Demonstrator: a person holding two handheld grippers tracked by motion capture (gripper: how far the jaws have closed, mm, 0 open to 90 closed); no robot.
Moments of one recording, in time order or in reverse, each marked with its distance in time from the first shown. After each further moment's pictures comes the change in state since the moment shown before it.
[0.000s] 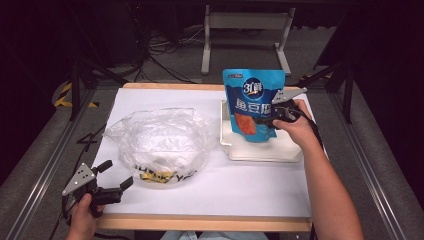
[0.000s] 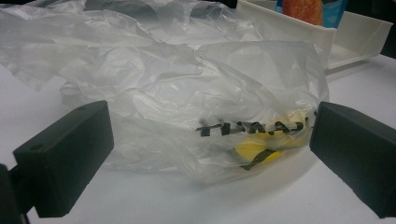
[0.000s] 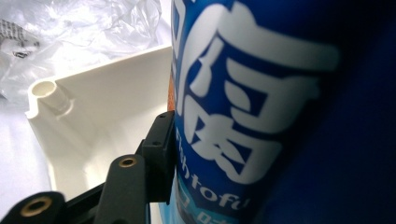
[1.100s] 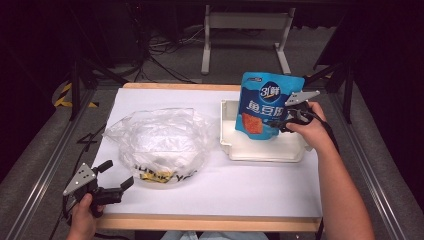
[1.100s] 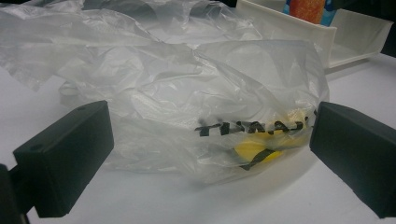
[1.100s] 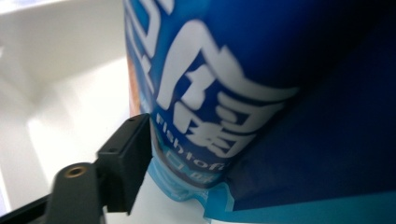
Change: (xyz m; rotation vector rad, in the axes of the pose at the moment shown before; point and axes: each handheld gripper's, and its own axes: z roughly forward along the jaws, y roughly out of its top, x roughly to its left) left arm -0.001 0.000 0.001 -0.005 0.002 0.002; right arm -0.020 -0.029 -0.023 0.067 -0.134 0.030
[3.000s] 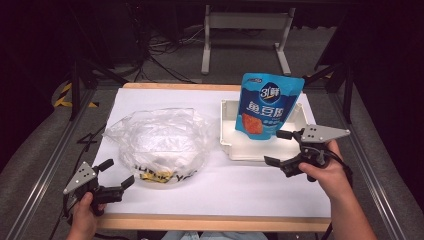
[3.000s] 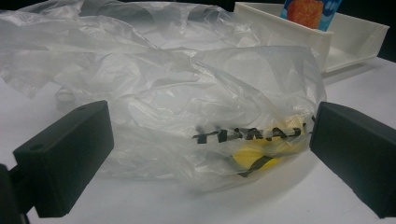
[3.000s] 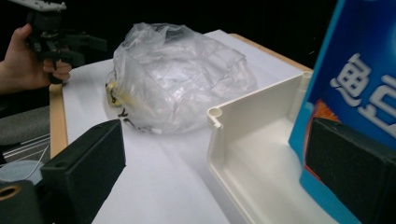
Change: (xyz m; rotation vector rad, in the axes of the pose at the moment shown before) left arm 0.000 0.003 0.002 -0.011 -0.008 -0.005; right arm 0.132 -0.004 -0.087 -0.314 0.206 0.067
